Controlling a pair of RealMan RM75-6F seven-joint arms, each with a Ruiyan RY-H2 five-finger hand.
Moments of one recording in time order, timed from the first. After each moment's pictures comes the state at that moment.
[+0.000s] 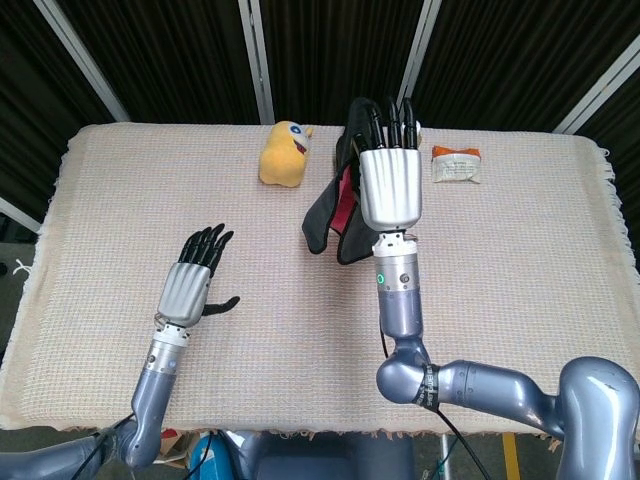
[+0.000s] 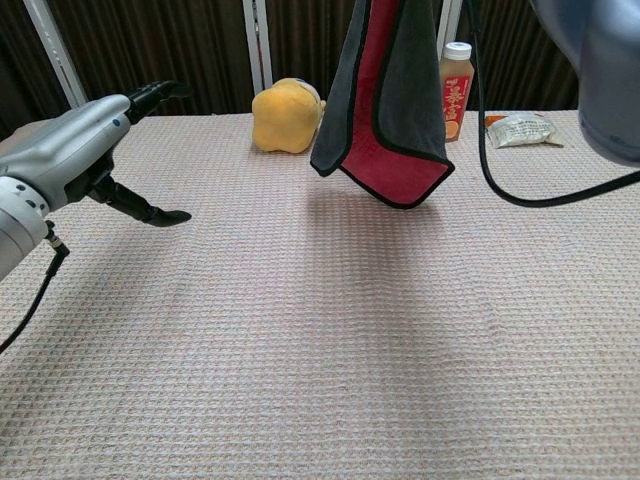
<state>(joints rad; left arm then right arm) -0.48 -1.77 -0.27 -1.44 1.41 1.30 0.29 1.02 -1.69 0.64 -1.55 -0.99 1.46 -0.94</state>
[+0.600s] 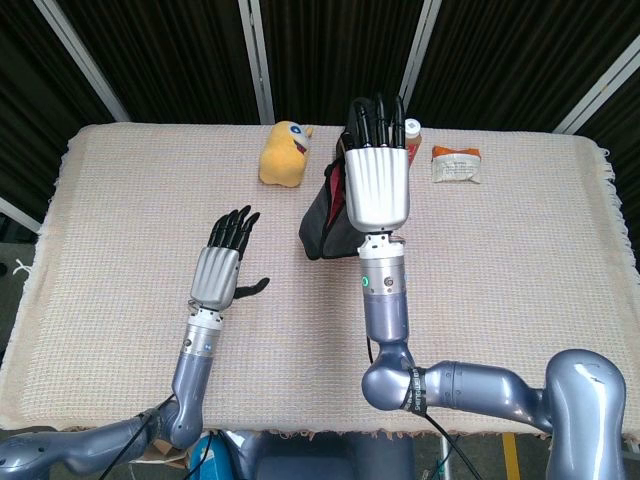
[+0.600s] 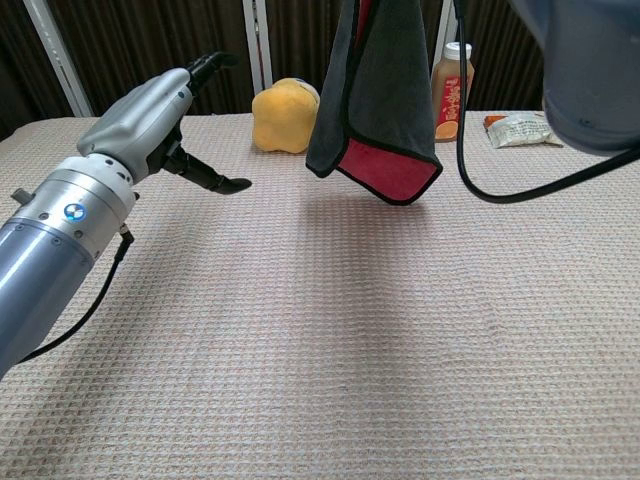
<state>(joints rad) -0.62 -1.95 -0.38 -1.28 1.37 1.32 0.27 1.09 -1.70 0.64 -1.59 -0.93 1.52 -1.05</state>
